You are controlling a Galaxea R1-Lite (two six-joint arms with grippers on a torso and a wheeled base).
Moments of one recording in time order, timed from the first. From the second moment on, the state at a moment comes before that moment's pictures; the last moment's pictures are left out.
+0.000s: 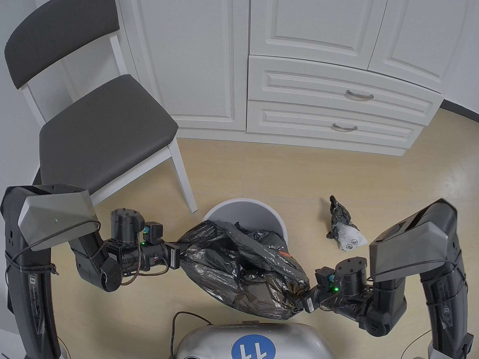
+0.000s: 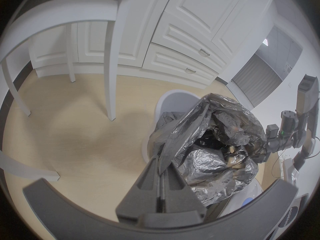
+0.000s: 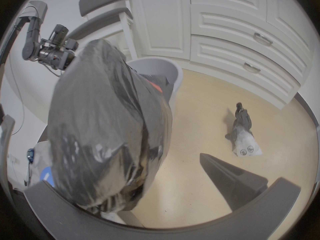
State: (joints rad) left arm -0.24 2.32 -0.70 -1.10 -0.38 -0.02; right arm 0.56 2.48 -0.40 -1.55 -0.09 -0.08
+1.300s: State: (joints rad) left arm -0.21 2.37 -0.75 -1.08 -0.37 -0.05; right arm 0.42 1.81 -0.03 -1.55 0.41 -0.17
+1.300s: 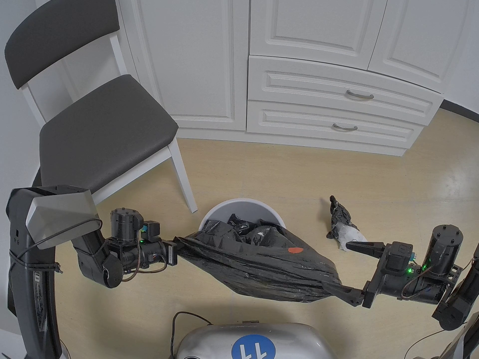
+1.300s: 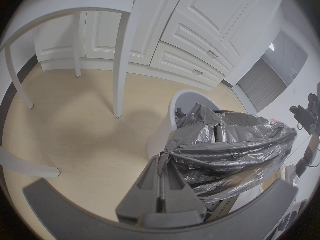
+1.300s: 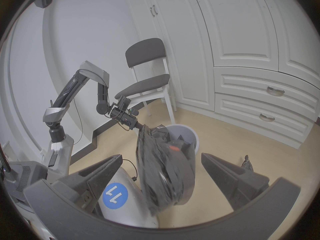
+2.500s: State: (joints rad) left arm -0.33 1.97 -0.73 -0.62 -0.27 -0.04; right arm 0.64 2.07 -0.16 -1.55 0.03 -0.15
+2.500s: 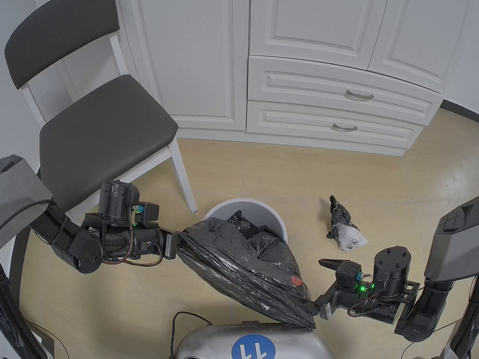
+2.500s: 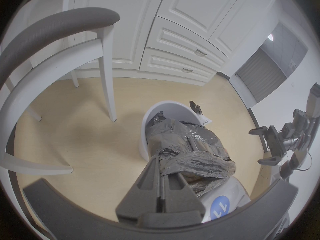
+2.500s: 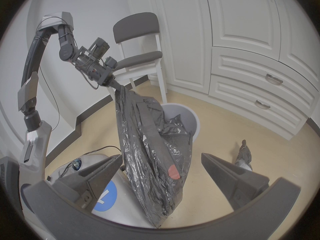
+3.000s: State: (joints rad) left arm -0.26 2.21 -0.78 -0.85 -0.28 -0.02; right arm 0.78 2.17 -0.27 -1.55 -0.11 0.04
